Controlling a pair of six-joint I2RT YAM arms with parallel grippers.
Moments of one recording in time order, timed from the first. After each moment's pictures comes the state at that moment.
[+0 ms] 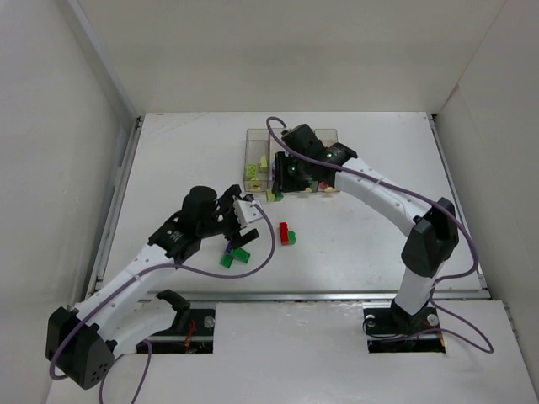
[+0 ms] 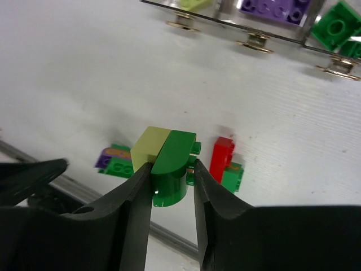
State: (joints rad) left arm -0.57 0.90 0.66 -0.31 0.39 0.58; right arm 0.73 1.80 1.66 -0.76 -0.03 0.58
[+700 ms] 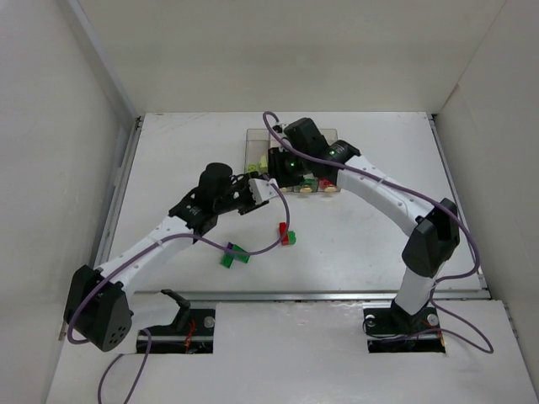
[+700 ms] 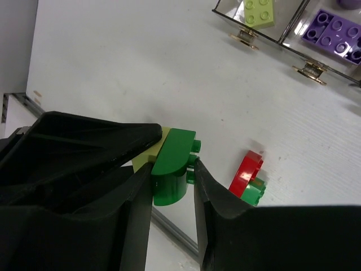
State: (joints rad) left arm -0.57 1.18 0.83 -0.11 0.35 0.67; right arm 0.72 1.78 1.69 -0.68 -0.22 0.48
